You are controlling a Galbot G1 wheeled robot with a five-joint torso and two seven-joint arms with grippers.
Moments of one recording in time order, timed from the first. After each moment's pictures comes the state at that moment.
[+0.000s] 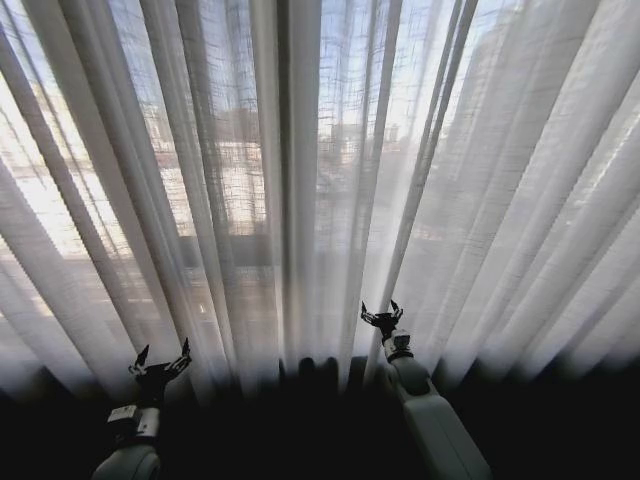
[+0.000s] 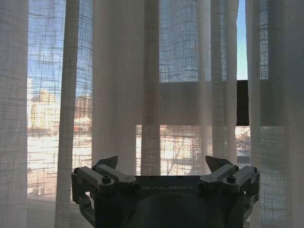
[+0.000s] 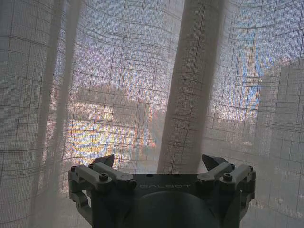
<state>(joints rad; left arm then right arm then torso) 1.53 -1.16 -0.70 -1.92 -0.42 -0.15 -0.20 -0.87 1.31 0.38 1.42 0.12 0.03 0.11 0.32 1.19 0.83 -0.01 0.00</state>
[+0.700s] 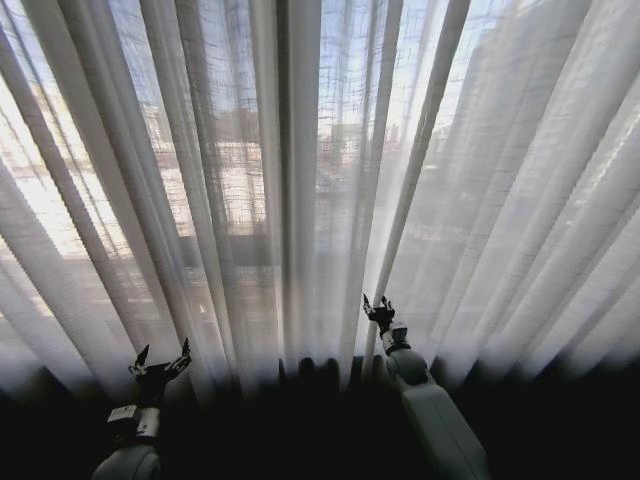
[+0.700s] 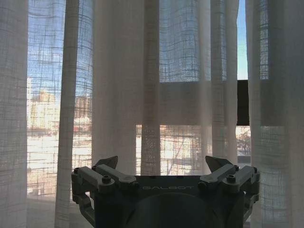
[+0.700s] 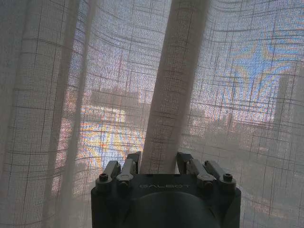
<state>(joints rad) 1.53 -1.16 -0.70 -1.92 -0.42 -0.15 -0.20 -0.86 1.29 0.37 1.39 0.15 0.06 0.06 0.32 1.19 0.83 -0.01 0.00</state>
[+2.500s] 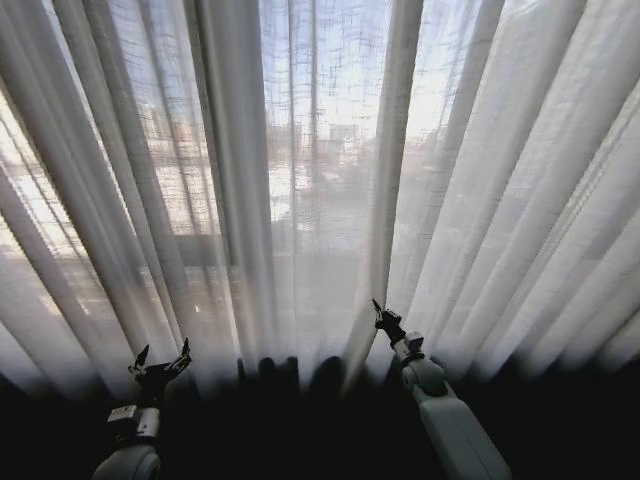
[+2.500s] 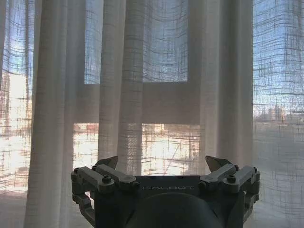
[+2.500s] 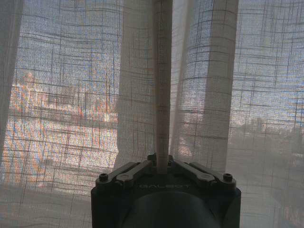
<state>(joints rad) 1.53 -1.16 -0.70 -1.92 -0.42 -0.15 -0.20 -0.93 1.23 0.43 1.43 0.24 0.13 -0.14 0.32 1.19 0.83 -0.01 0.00</state>
